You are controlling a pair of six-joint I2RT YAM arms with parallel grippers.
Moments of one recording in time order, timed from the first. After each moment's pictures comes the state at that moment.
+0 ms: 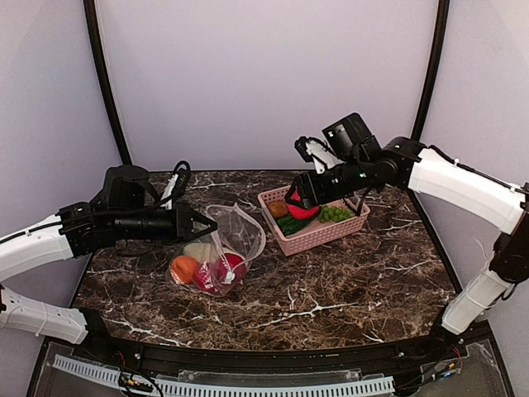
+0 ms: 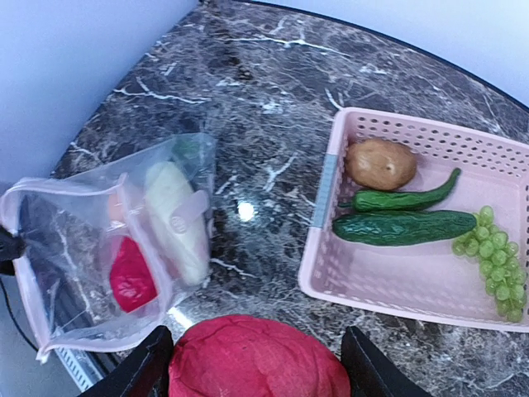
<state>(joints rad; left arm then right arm) -0.81 1.03 0.88 -0.31 0.24 -0.76 0.82 1.57 1.52 -0.71 -0.07 0.29</state>
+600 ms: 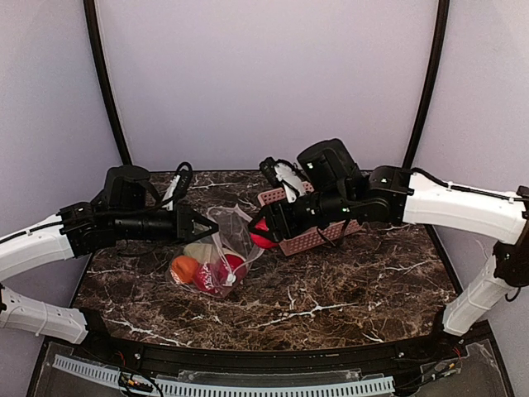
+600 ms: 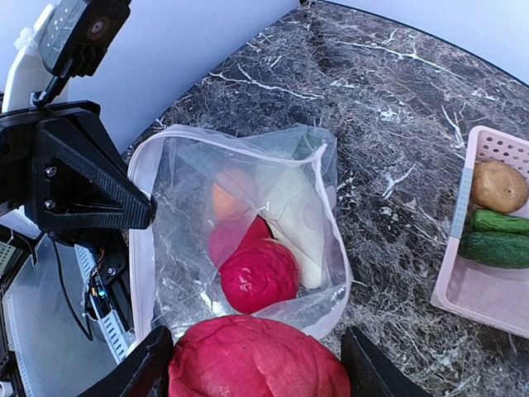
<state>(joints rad) -0.81 1.04 0.88 -0.31 0.27 -0.75 1.07 1.51 1.39 -0.49 -0.08 0.38</state>
